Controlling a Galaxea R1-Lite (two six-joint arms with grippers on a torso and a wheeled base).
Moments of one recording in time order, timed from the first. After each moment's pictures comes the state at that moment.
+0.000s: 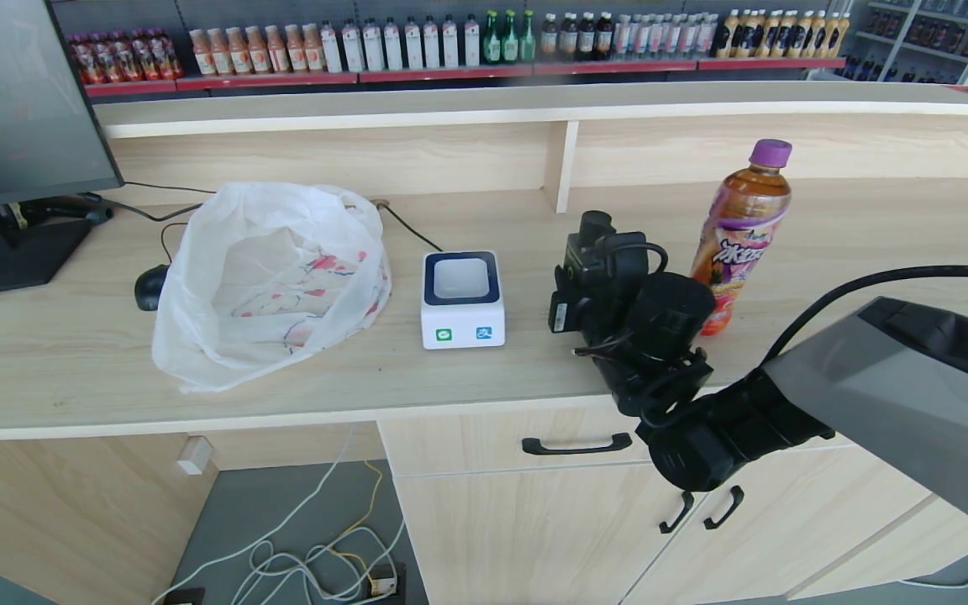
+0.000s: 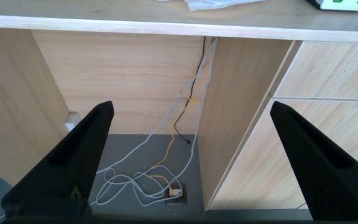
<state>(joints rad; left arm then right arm) 0.00 0.00 0.00 0.00 0.00 0.01 0.56 2.24 -1.18 -1.32 -0.40 -0.14</state>
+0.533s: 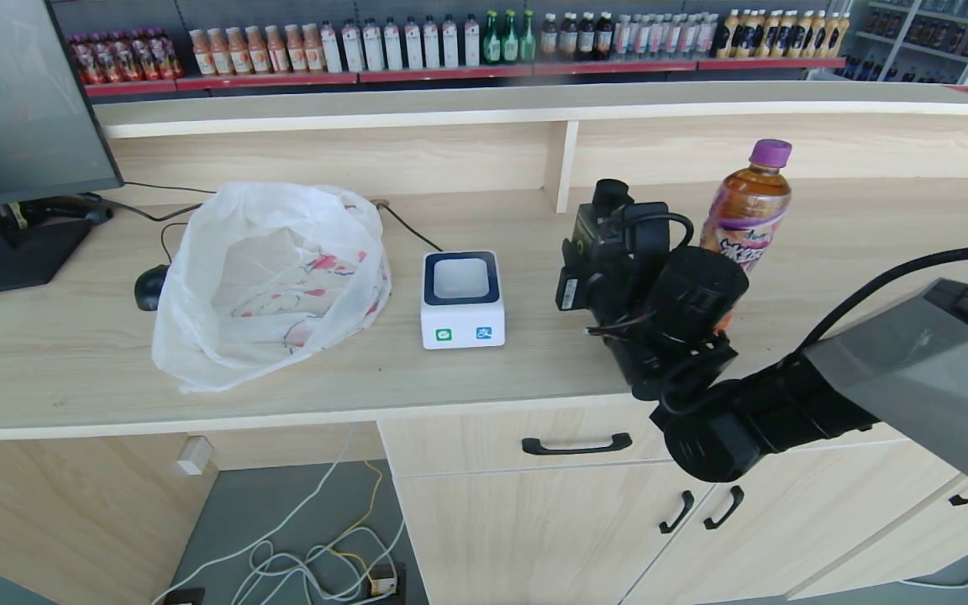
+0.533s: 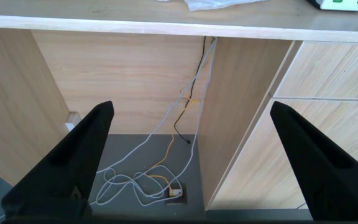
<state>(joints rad) 0.00 0.00 0.00 0.00 0.00 0.01 0.57 2.16 -1.17 -1.32 -0.40 -0.16</state>
